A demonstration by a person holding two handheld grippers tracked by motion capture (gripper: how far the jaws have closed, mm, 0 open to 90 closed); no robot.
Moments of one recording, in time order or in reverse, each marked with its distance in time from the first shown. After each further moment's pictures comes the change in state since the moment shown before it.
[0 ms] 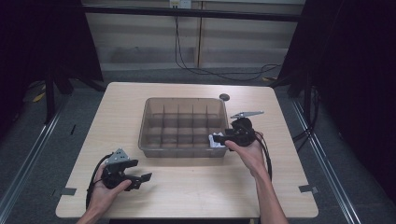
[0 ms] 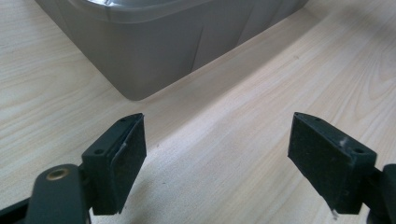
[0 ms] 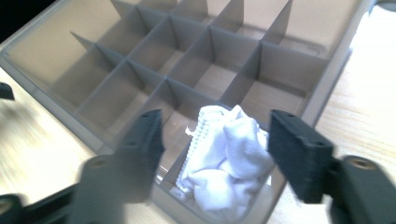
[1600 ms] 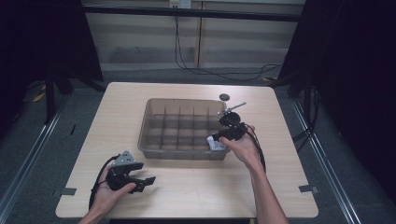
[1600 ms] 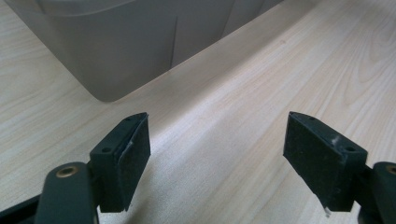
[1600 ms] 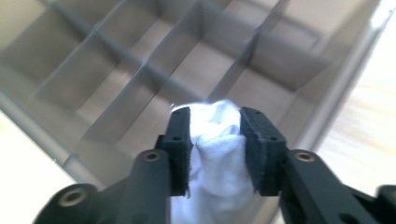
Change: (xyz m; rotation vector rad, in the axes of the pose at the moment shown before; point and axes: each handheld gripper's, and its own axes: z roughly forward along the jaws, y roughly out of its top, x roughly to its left) left arm -0.010 0.001 0.009 0.052 -0.031 0.042; right arm 0.017 0.026 0.023 0.254 -0.104 -0.081
